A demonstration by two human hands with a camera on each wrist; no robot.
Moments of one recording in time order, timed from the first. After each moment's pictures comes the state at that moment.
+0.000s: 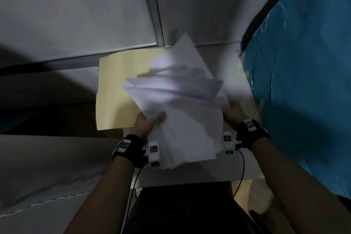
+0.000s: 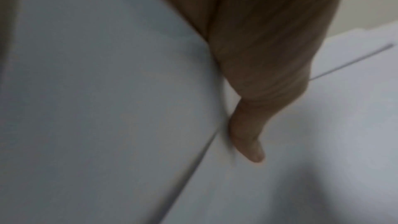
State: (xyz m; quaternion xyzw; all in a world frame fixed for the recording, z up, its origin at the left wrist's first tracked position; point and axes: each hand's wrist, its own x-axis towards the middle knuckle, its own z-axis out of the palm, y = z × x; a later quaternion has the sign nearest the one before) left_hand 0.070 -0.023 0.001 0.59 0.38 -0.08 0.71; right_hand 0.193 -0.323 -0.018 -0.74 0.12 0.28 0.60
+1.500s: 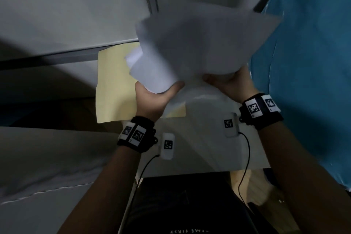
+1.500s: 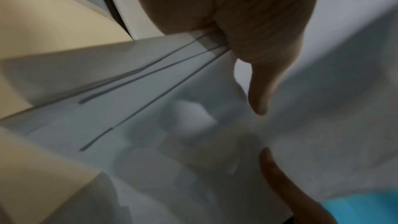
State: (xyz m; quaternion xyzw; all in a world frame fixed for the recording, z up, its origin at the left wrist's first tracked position) left_hand 0.103 -0.075 0.106 0.69 0.20 0.18 0.67; right_hand 0.206 -0.293 0.108 -0.79 -0.09 0.12 0.59
